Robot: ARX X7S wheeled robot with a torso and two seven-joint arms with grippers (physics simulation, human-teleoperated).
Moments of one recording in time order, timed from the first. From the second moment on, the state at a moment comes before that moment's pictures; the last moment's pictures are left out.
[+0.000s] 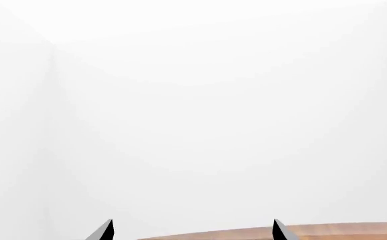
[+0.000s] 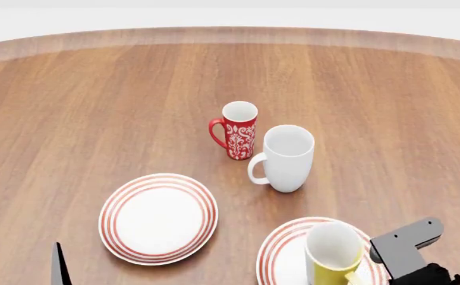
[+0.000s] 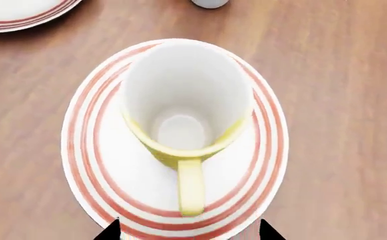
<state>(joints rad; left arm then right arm) 0.04 -0.34 0.37 0.13 0.05 0.48 -0.54 0.64 0.62 -0.48 0.34 0.42 0.81 -0.35</state>
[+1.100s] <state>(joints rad) -0.07 -0.54 -0.27 0.33 0.03 0.34 -0.86 0.24 0.25 0.55 -0.46 0.52 0.08 0.19</state>
